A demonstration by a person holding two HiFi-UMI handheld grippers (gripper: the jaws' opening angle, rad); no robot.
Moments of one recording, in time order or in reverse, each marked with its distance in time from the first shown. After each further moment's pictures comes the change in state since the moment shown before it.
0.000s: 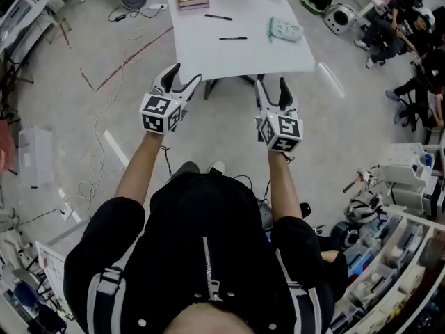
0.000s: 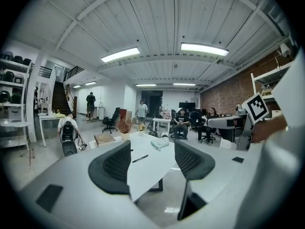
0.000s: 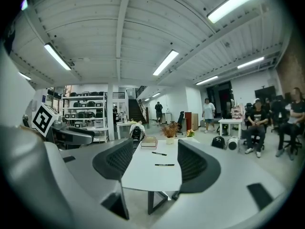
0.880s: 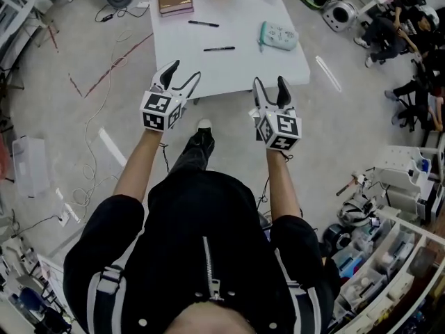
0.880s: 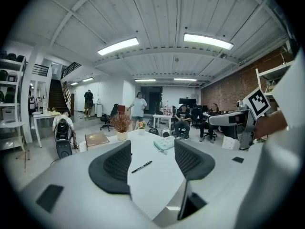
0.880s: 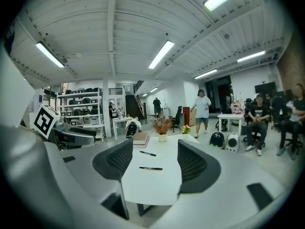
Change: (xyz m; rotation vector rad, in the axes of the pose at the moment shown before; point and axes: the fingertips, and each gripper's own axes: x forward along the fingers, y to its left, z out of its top) left arm 0.139 0.032 -0.015 0.008 0.045 -0.007; right arm 0.106 -0.084 -0.014 0.015 0.061 -0.009
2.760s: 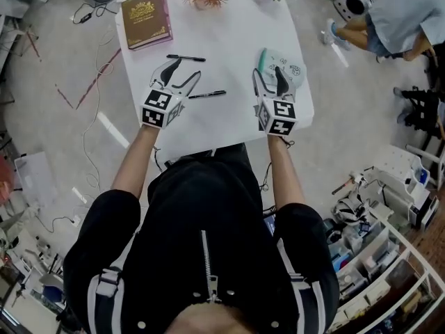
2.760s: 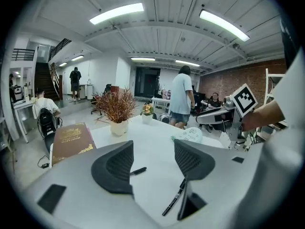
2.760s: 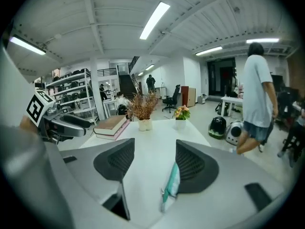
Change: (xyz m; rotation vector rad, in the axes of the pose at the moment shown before) left arm 0.270 0.117 -0.032 -0.034 0.228 -0.095; right arm 0.284 -0.140 -0.035 0.003 0.262 -0.020
